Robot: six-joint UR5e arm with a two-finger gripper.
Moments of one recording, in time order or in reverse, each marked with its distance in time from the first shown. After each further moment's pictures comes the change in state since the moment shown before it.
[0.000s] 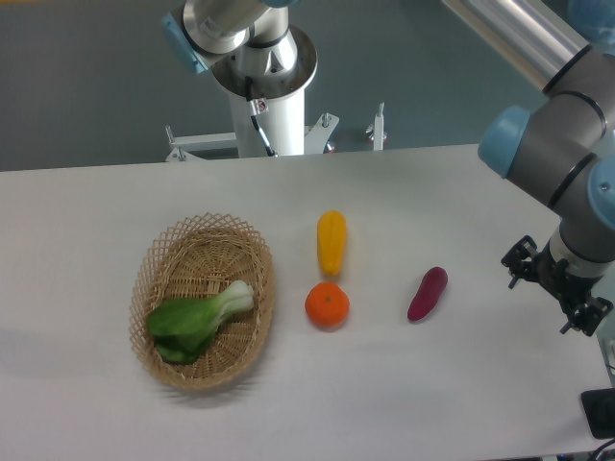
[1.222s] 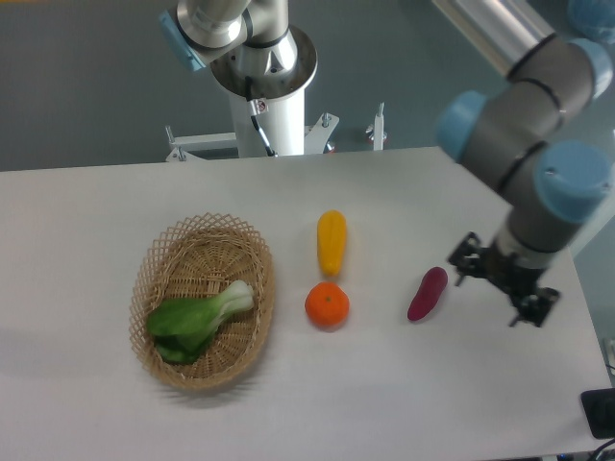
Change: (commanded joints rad) arm -0.173 0.196 -0.270 0.035 -0.067 -0.244
